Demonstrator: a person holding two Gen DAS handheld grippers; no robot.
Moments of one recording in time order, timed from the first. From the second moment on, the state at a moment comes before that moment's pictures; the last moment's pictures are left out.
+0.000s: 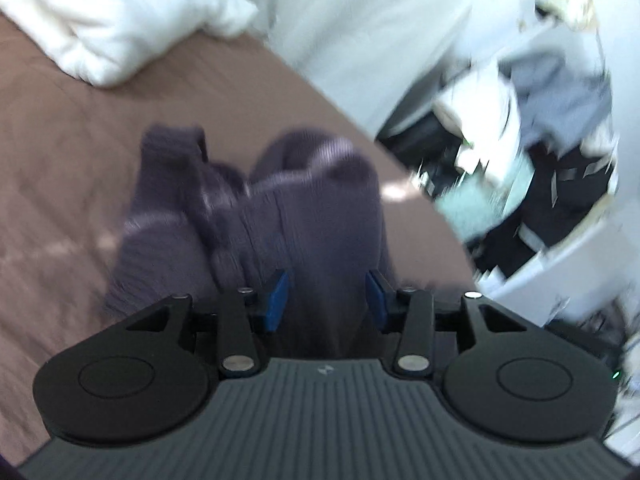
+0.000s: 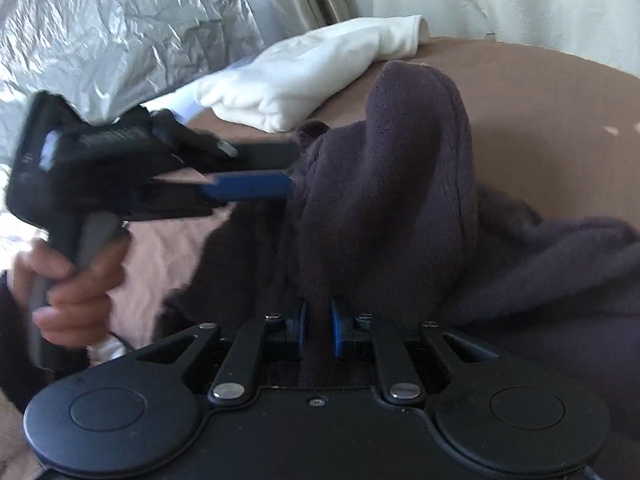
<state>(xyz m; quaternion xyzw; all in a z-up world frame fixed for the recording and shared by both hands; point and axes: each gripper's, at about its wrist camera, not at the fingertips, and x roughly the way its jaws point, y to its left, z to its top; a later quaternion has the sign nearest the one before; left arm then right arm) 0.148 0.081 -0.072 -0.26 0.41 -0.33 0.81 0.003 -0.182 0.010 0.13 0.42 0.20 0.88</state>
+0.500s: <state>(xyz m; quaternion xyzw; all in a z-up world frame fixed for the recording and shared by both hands) 0.145 0.048 -0.086 -0.16 0.46 -0.30 0.82 0.001 -0.202 0.060 0.08 0.39 0.25 0.88</state>
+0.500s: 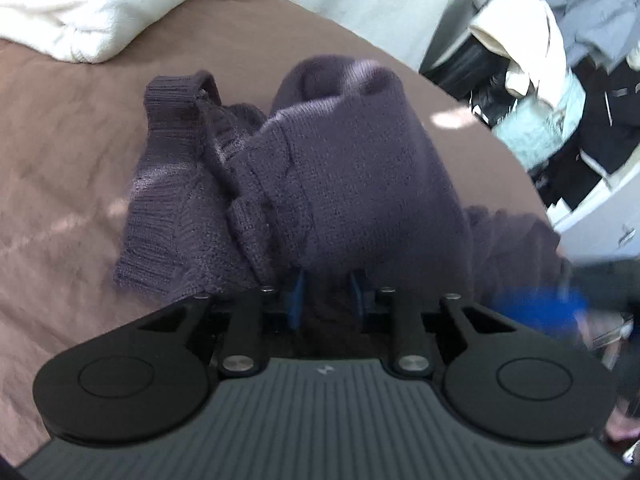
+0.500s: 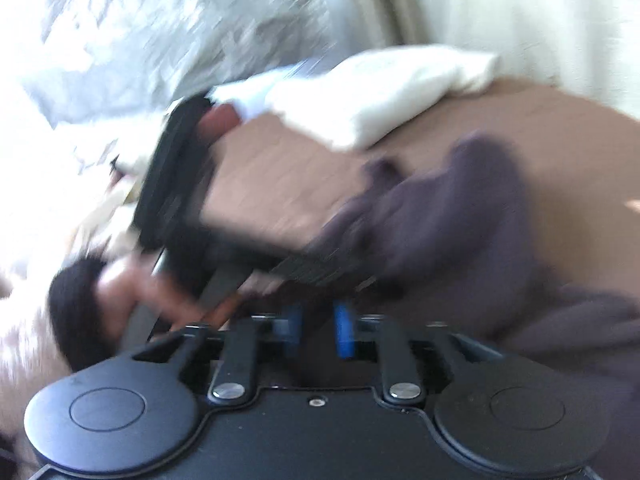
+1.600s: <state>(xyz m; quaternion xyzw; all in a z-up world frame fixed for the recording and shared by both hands) 0.133 0.067 -0.059 -0.19 0.41 -0.29 0.84 -0.135 -0.273 0.063 0.03 0.18 -0.22 0.96</state>
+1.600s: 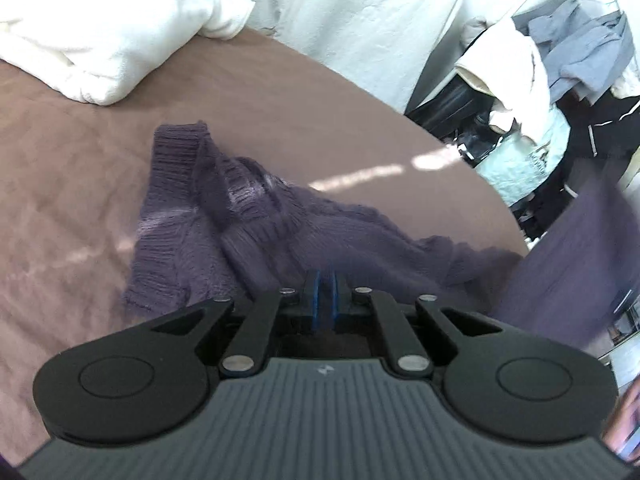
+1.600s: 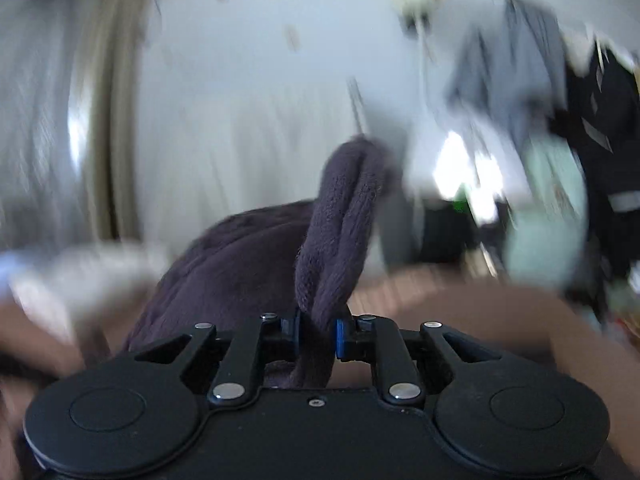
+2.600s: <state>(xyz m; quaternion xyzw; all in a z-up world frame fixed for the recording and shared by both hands) 0.150 0.018 -0.102 -0.25 0.53 -0.27 0.76 -0.021 -0.532 0.010 0.44 0.37 -0.12 0.81</state>
